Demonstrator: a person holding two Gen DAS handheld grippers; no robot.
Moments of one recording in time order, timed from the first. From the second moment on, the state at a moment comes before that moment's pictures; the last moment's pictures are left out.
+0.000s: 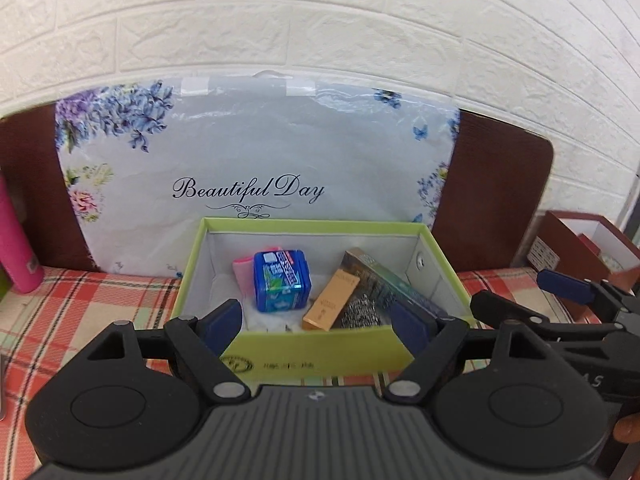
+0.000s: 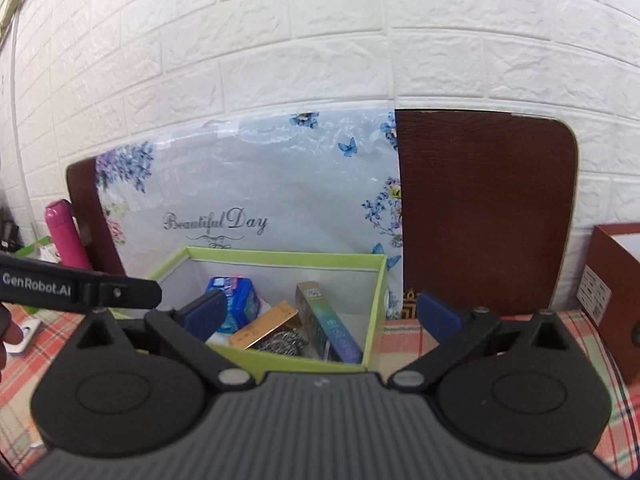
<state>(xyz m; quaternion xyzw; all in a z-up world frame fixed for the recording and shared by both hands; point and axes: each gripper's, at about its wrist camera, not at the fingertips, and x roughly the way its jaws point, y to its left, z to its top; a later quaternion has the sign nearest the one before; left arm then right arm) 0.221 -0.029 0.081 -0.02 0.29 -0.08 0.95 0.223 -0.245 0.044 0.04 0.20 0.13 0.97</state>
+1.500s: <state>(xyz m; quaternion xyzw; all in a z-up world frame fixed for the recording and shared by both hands) 0.077 0.044 -0.014 -0.07 0.39 -0.05 0.92 0.033 -0.163 -0.023 -0.04 0.25 0.22 0.94</state>
